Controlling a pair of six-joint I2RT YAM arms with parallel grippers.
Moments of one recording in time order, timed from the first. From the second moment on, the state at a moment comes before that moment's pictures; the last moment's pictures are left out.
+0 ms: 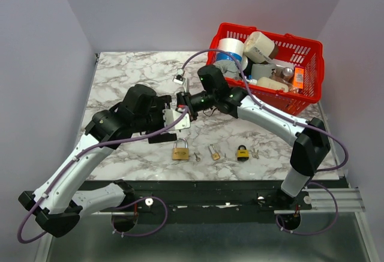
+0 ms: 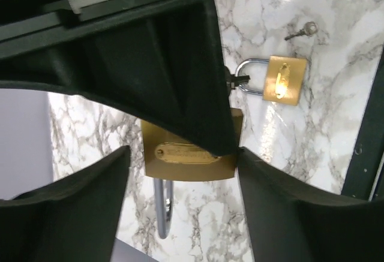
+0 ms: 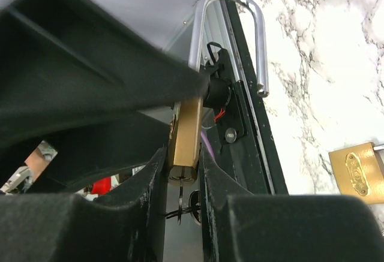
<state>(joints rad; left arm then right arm) -0.69 1.04 1.32 -1.04 0.18 0.86 0.82 1.73 1.49 -0.25 -0.91 0.59</state>
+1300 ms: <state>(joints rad) -0.65 0.56 1.02 -0.57 0.44 0.52 0.71 1.26 1.27 -0.42 -1.09 0.21</state>
